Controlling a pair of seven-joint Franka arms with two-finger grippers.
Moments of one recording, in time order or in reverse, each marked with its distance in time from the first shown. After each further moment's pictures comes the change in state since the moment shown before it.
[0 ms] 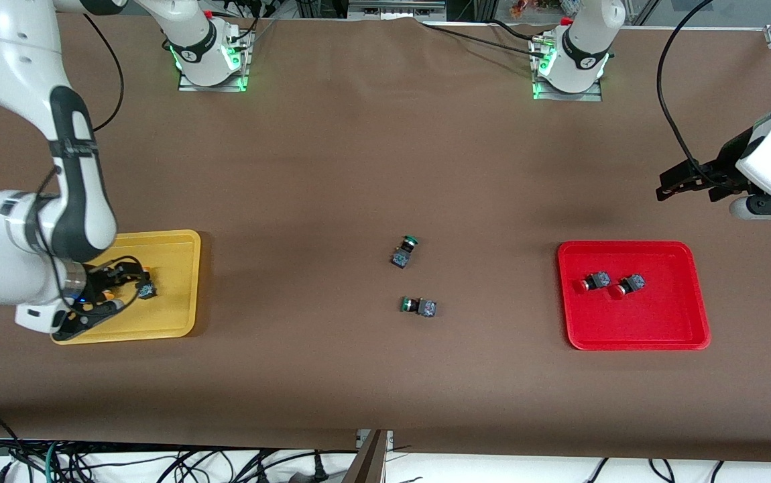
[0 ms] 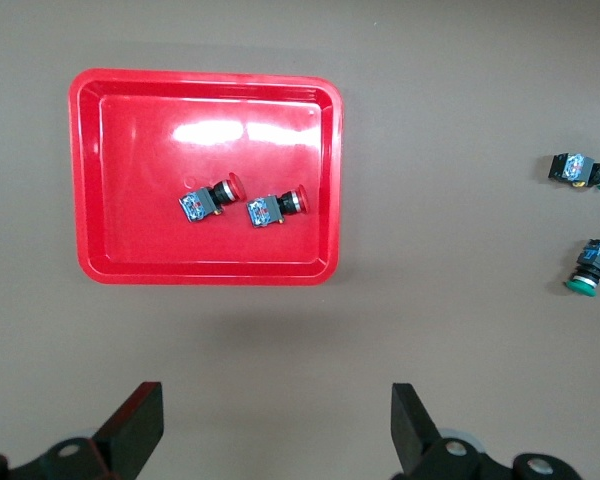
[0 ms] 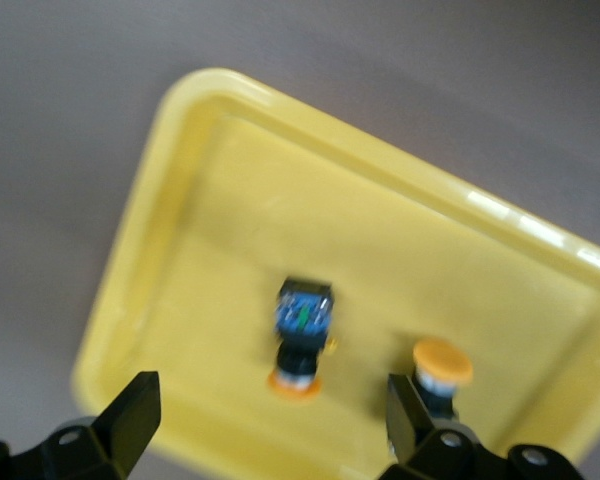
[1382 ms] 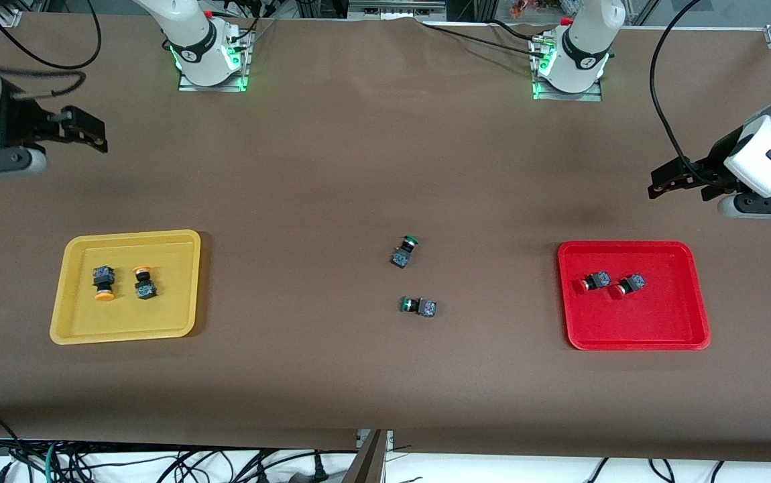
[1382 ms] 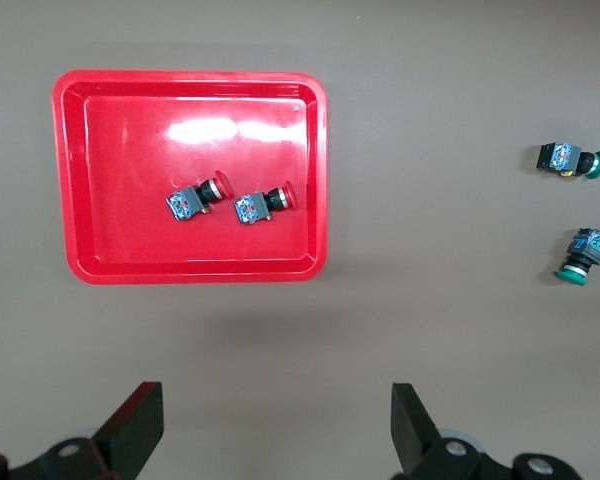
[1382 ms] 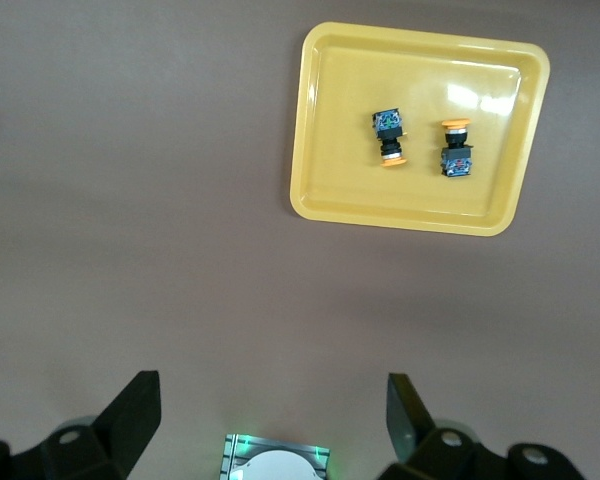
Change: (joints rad) left arm -0.008 0.005 -0.017 0.012 0.000 -0.013 -0.001; right arm 0.066 -0.577 0.150 -0.040 -0.117 -0.493 0.559
